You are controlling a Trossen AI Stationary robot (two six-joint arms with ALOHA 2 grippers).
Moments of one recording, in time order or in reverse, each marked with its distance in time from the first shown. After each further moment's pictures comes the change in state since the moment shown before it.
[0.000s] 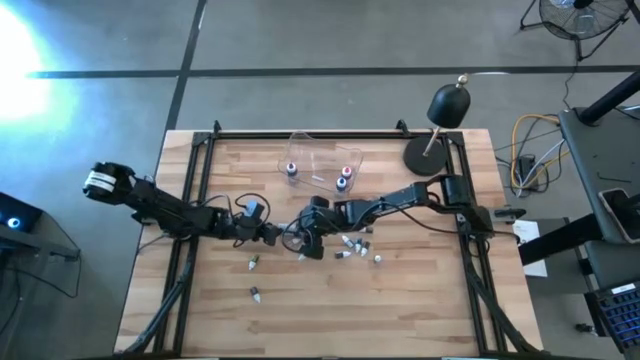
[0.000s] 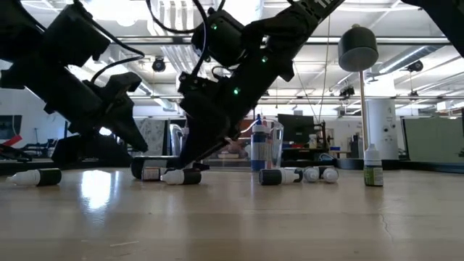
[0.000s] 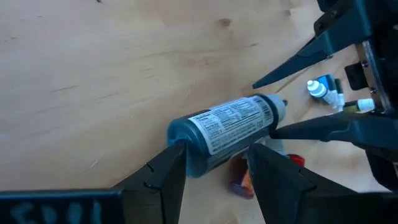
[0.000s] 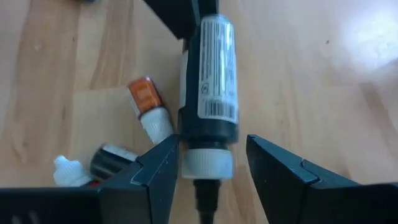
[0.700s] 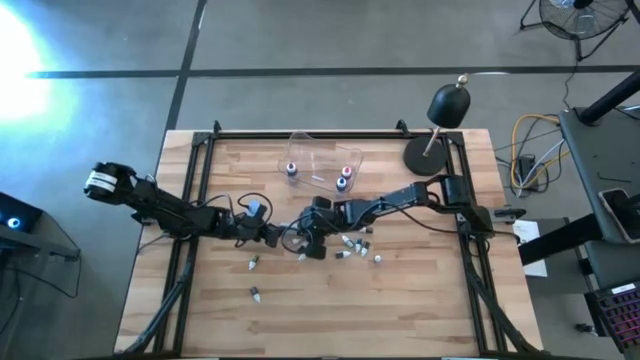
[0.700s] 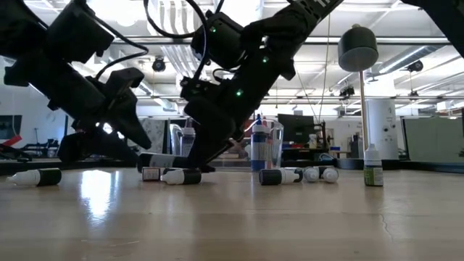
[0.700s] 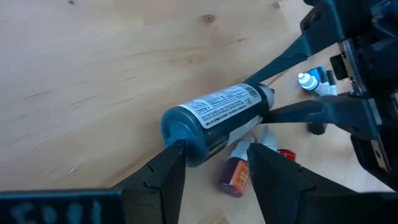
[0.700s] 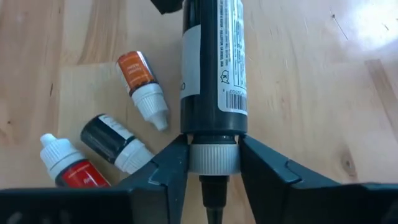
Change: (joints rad) left arm 0.001 0.013 0.028 0.003 0.022 0.050; right arm -0.002 0.006 0.012 -0.066 0.002 0.000
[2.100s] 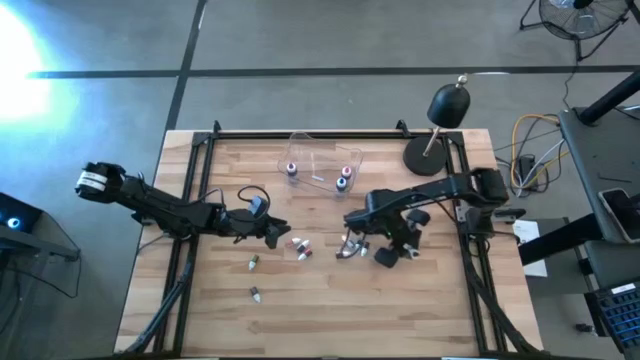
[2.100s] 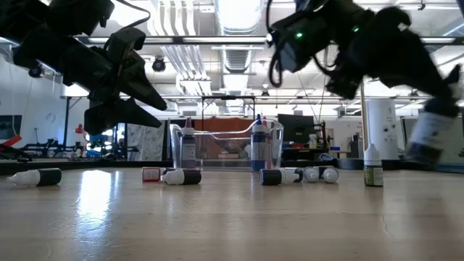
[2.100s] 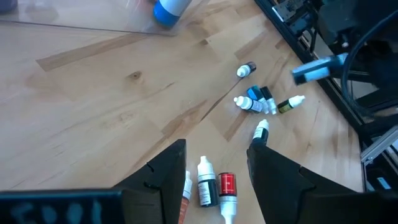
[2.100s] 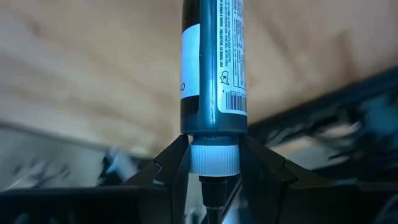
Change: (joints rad) left arm 0.000 -0.109 0.066 -0.005 -0.016 0.237; right arm 0.034 -0.283 -0.071 -1.384 -0.569 0.585
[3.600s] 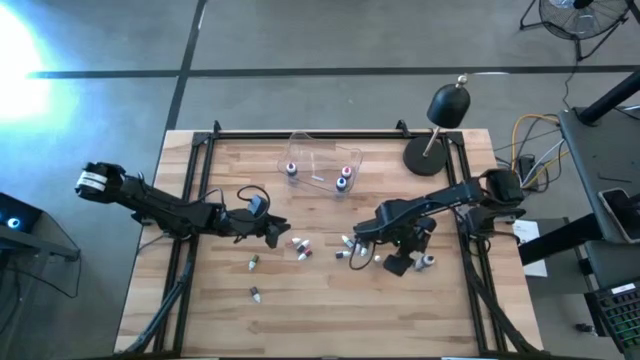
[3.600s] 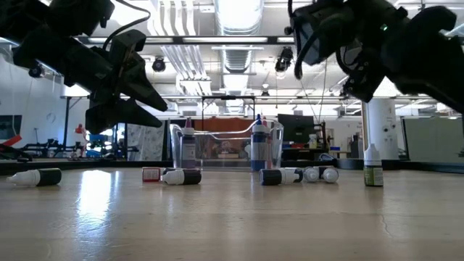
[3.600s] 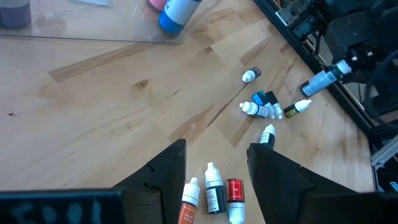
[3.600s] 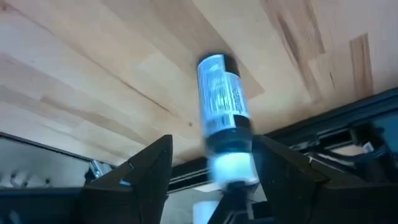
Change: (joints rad) left arm 0.003 0.000 -0.001 0.000 -0.029 0.025; right arm 0.083 -0.101 -0.149 0.147 0.044 0.050
